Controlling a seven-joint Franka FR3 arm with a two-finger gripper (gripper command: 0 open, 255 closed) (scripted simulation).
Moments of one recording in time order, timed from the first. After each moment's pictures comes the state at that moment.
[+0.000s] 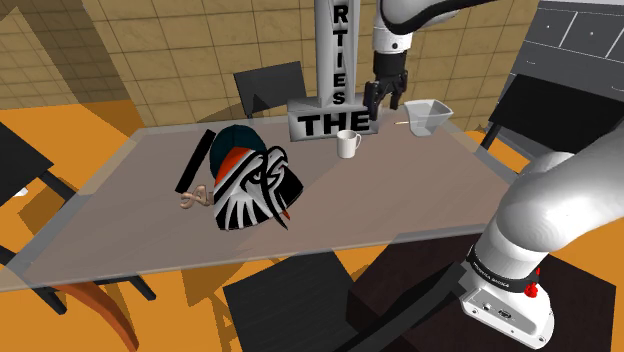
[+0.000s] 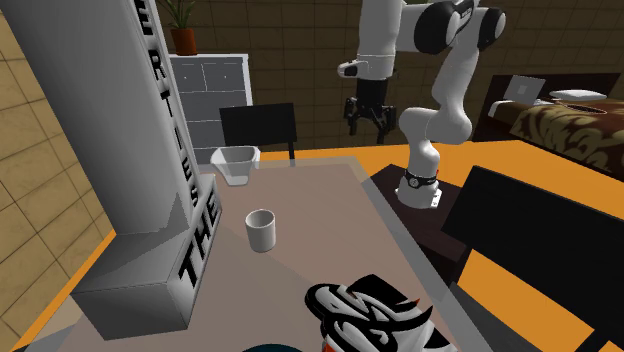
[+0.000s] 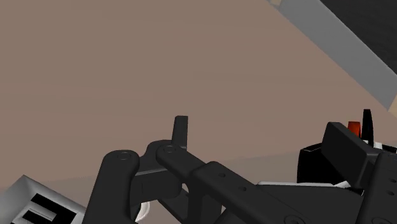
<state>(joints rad) -0.04 -0.52 -0.05 -2.33 -0.05 1.79 0.00</state>
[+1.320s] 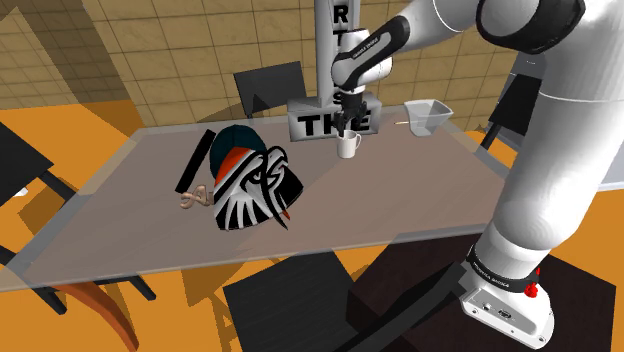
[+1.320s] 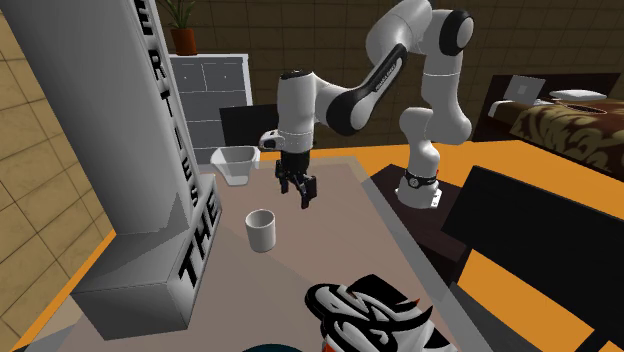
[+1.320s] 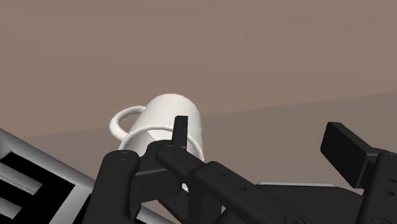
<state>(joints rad) -0.09 0.17 -0.15 -2.02 -0.01 2.23 -0.15</state>
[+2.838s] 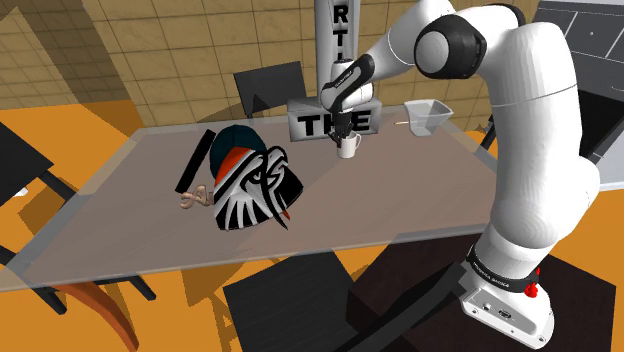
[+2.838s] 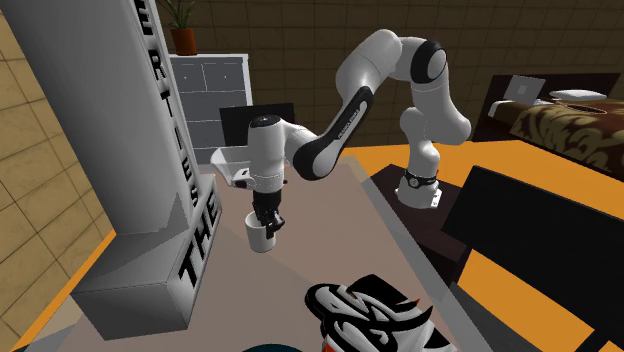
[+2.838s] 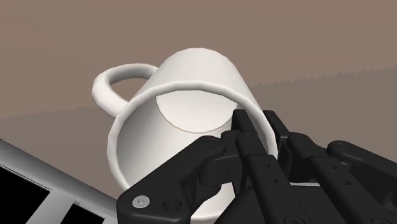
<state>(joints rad) -0.14 0.53 -0.14 -1.77 0.04 2.35 -0.20</state>
